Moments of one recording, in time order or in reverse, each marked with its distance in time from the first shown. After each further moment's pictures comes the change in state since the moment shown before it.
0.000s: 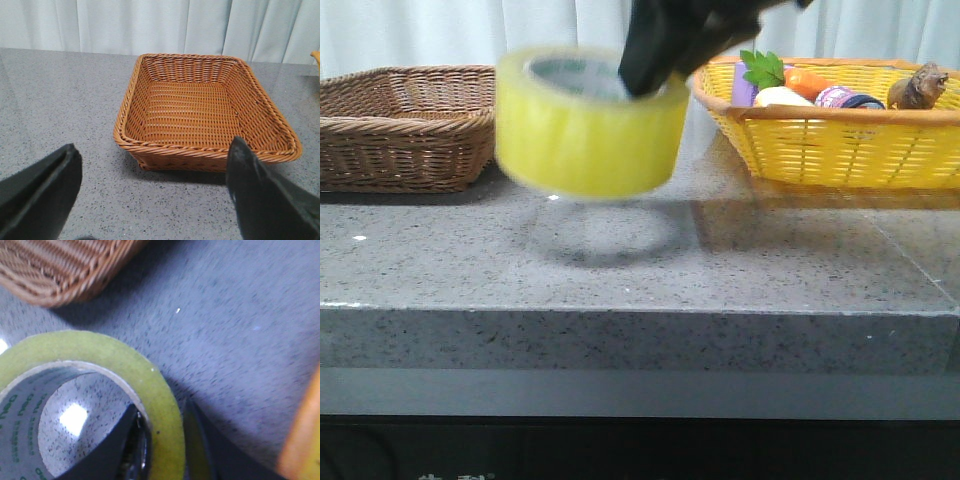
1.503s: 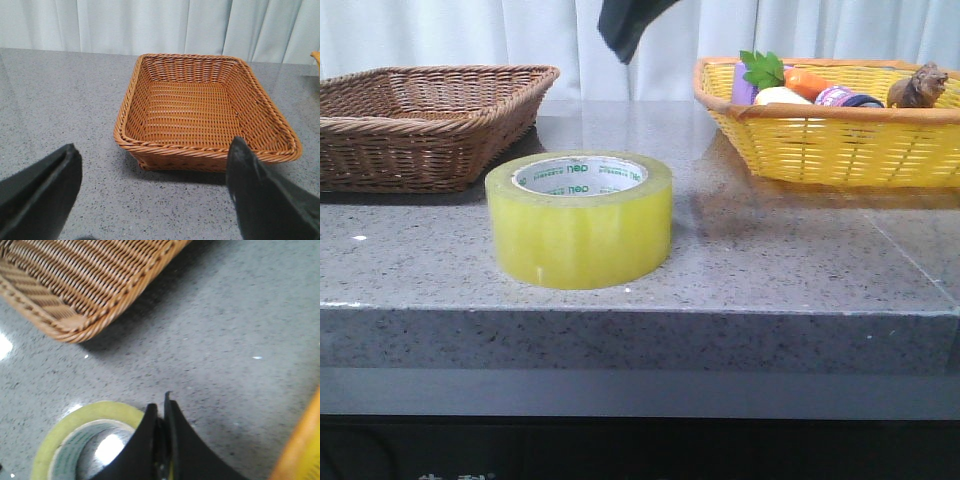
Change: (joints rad) left arm 0.000 0.000 0.000 0.000 0.000 0.000; right arm -0.013 0.035 -0.204 -0.009 0.152 0.007
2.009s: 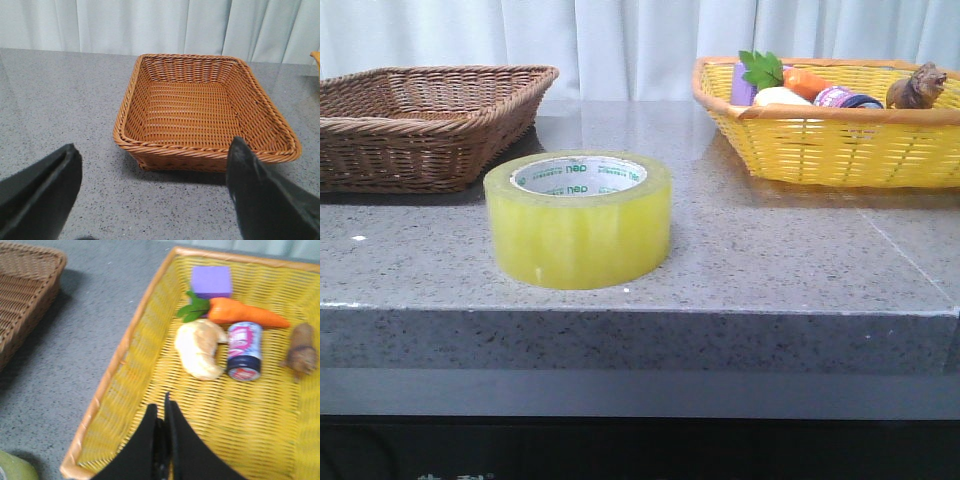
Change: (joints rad) left arm 0.000 0.000 0.000 0.000 0.000 0.000; right arm -0.407 -0.361 0.126 -0.011 0.014 0.002
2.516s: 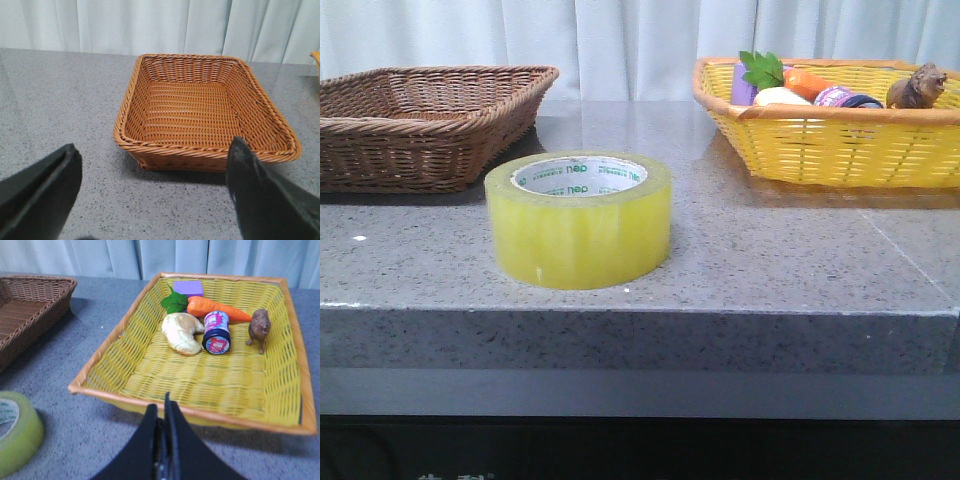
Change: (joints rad) left arm 0.000 0.000 0.000 0.000 0.000 0.000; right arm -0.010 -0.678 0.707 0.000 -0.303 0.002
